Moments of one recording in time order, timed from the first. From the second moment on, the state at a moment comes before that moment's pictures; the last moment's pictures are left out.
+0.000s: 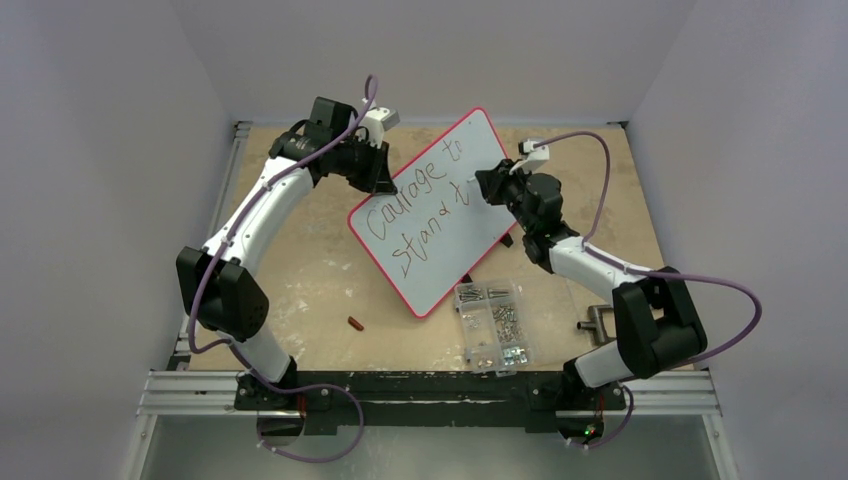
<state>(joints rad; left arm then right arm) -0.35 1.68 1.67 -0.82 0.49 0.05 0.39 1.47 0.79 0.60 0.00 0.38</state>
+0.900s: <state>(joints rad) -0.35 1.68 1.66 -0.82 0.48 0.04 0.39 1.45 0.74 0.62 -0.04 0.38</state>
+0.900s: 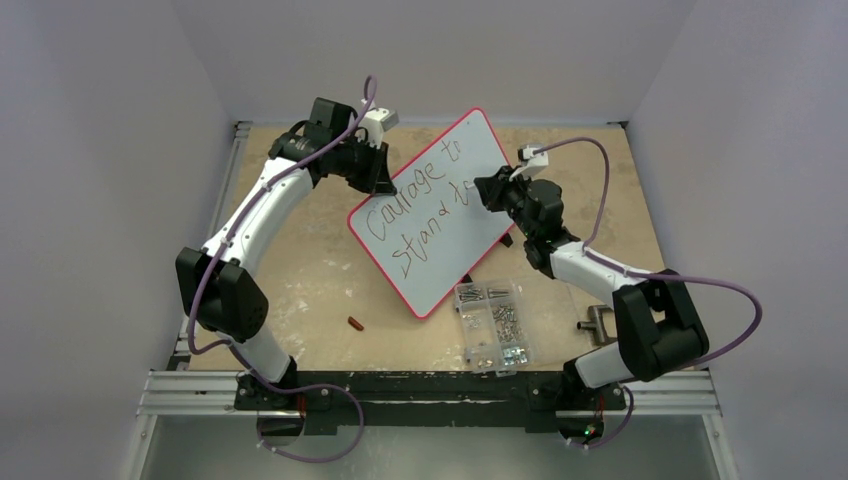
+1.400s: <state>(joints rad) -0.35 1.68 1.66 -0.82 0.48 0.04 0.39 1.46 0.78 0.59 -0.03 0.38</state>
